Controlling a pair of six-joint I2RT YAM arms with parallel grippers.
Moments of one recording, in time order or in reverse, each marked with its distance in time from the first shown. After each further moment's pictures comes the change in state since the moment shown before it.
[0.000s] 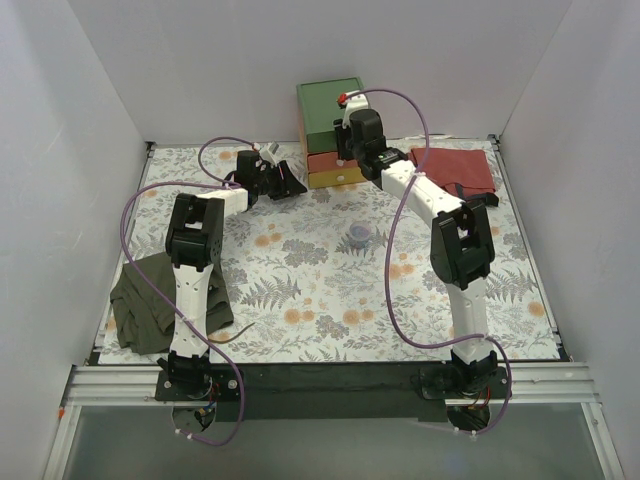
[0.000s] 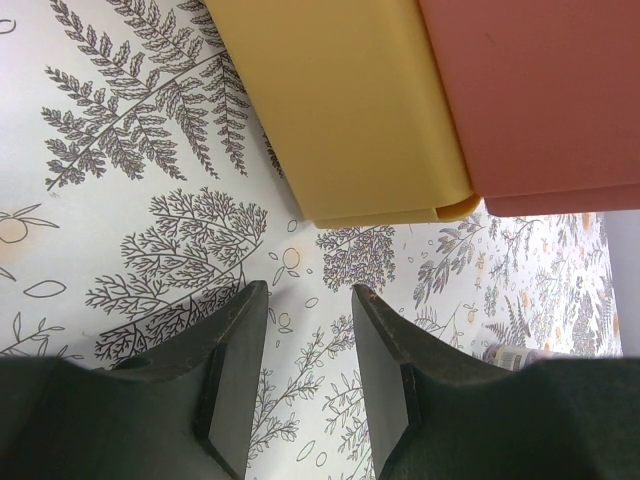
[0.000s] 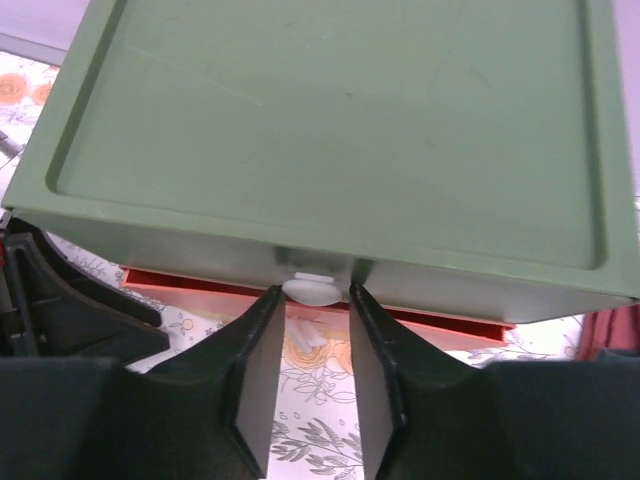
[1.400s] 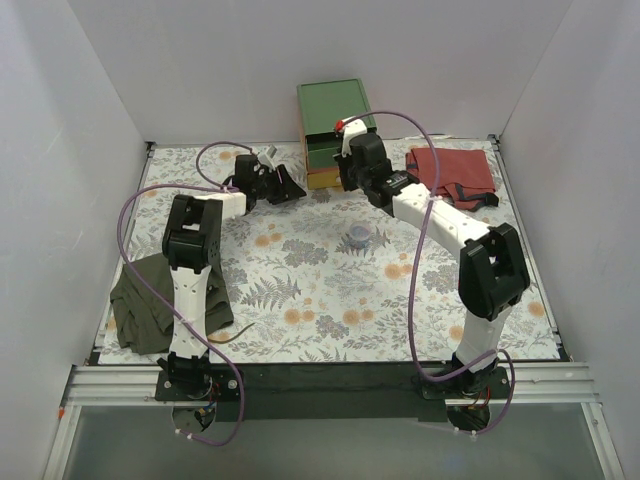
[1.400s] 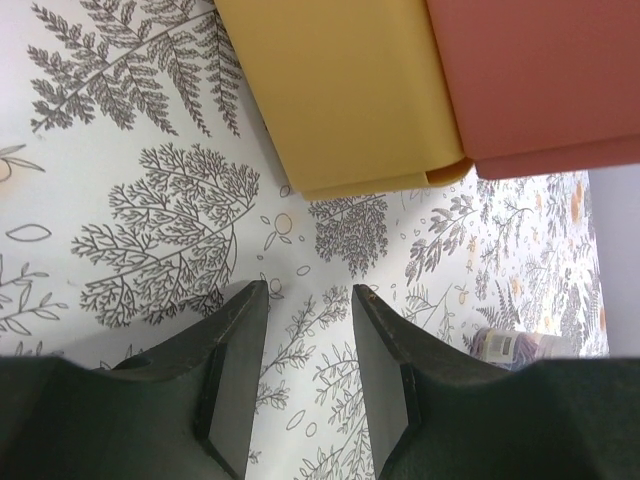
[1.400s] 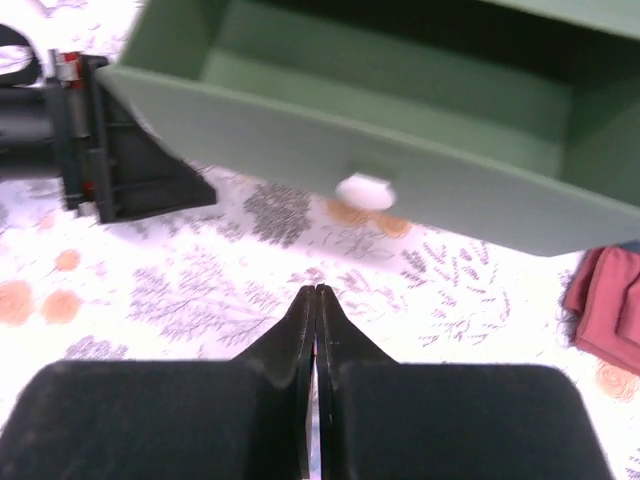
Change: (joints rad) left arm -0.002 -0.038 -0.079 0.045 0.007 -0.024; right arm 0.097 -0.292 -0.341 -0.070 0.008 -0.005
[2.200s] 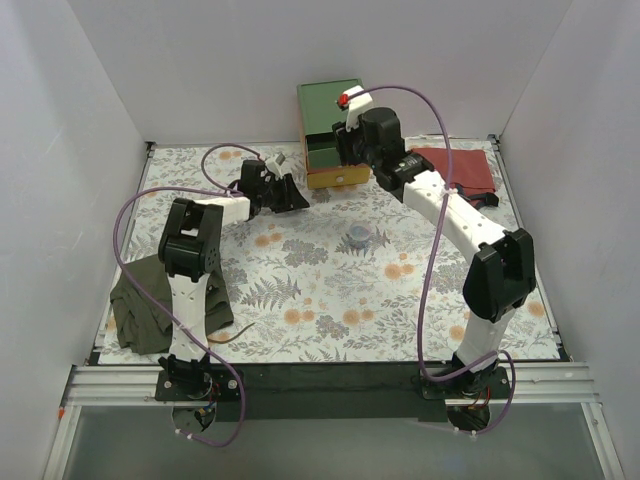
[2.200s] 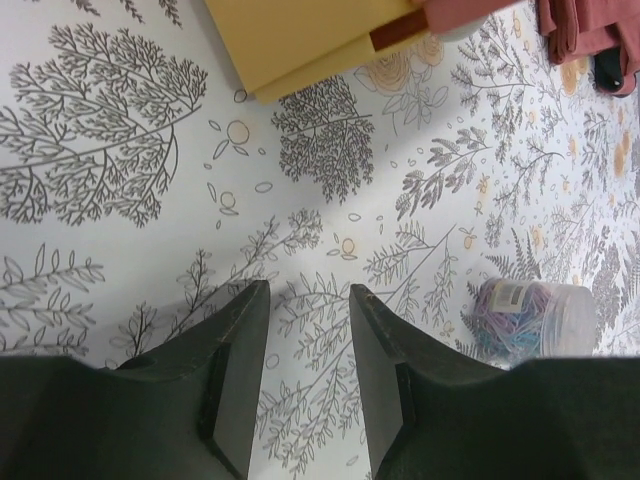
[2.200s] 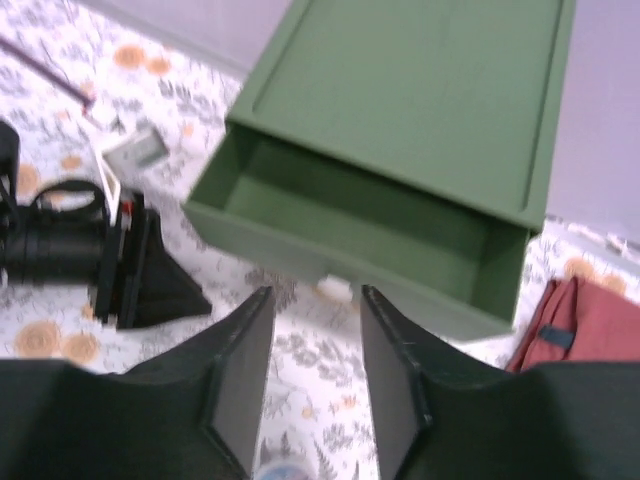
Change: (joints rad) left arm -0.051 -0.114 -0.121 -0.078 -0.072 0.085; right arm -0.022 -0.054 0.112 -0.020 -0.084 -0.108
